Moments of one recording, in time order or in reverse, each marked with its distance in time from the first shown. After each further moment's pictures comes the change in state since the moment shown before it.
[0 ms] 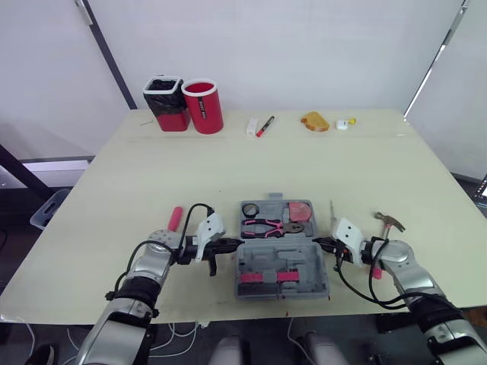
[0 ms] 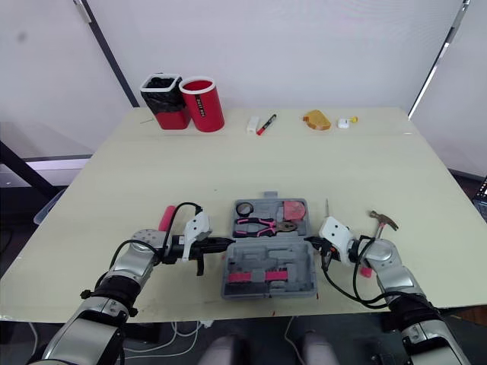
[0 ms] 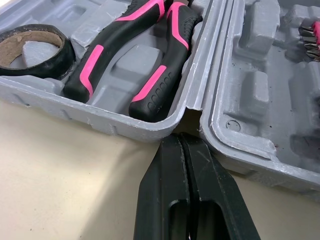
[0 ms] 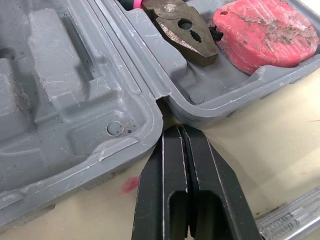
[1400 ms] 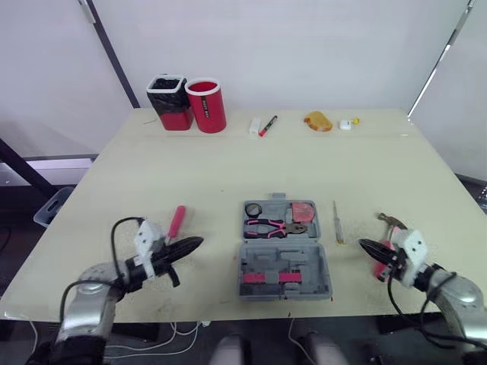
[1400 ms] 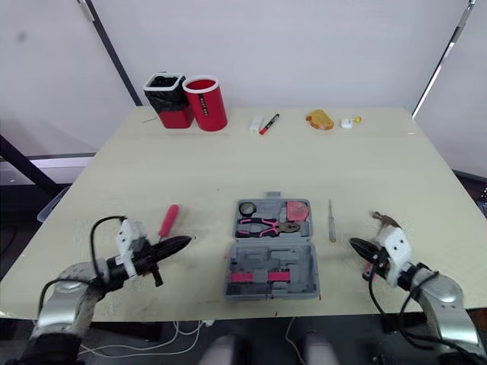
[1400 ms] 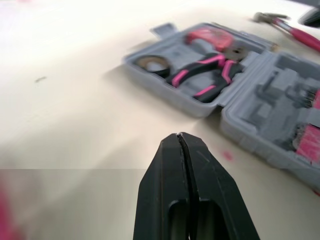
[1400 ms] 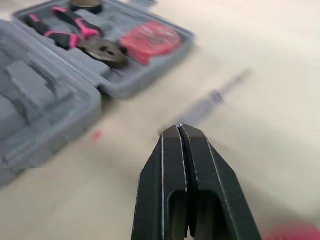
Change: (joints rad) left arm 0.536 0.104 0.403 -0.555 -0.332 0.206 0.139; right arm 0.450 -0.071 -0.380 -0.356 0.318 0.034 -0.115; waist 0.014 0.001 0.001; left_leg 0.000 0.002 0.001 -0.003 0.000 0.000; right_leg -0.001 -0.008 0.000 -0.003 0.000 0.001
